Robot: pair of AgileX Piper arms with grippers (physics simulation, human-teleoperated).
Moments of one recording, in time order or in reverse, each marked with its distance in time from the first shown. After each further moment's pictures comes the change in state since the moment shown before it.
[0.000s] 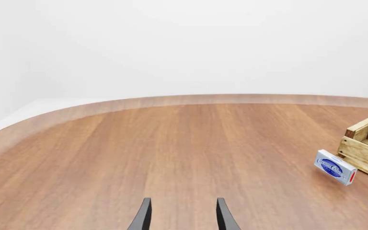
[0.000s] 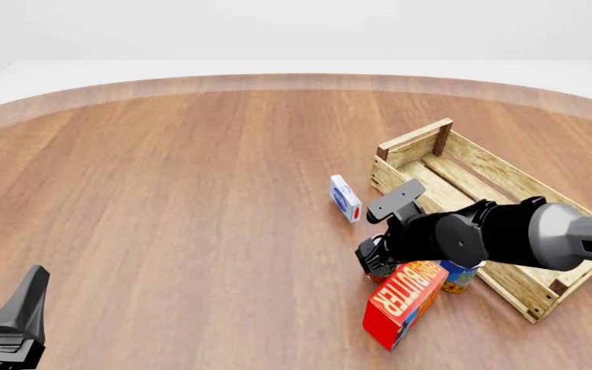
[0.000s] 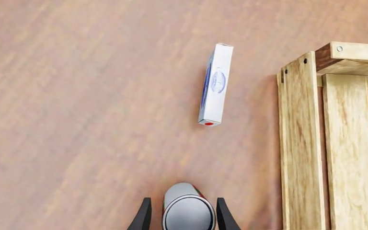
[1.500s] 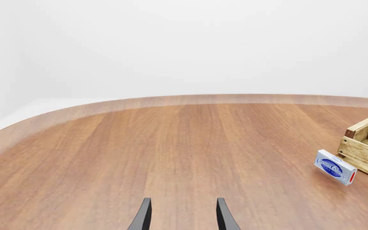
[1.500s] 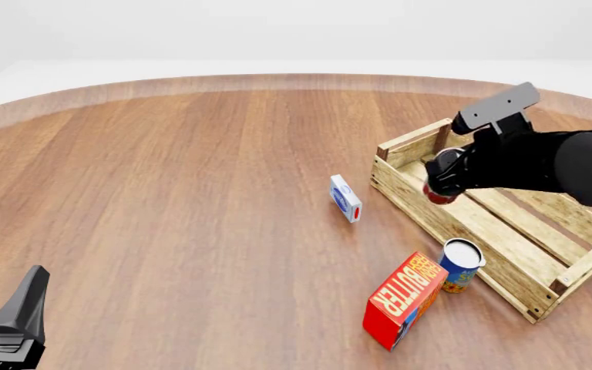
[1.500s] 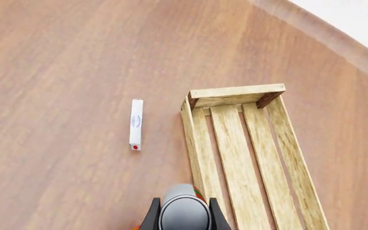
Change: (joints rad) left arm 0.000 0.000 0.000 0.000 0.000; right arm -0.202 -0.363 -0.158 0.255 -0.059
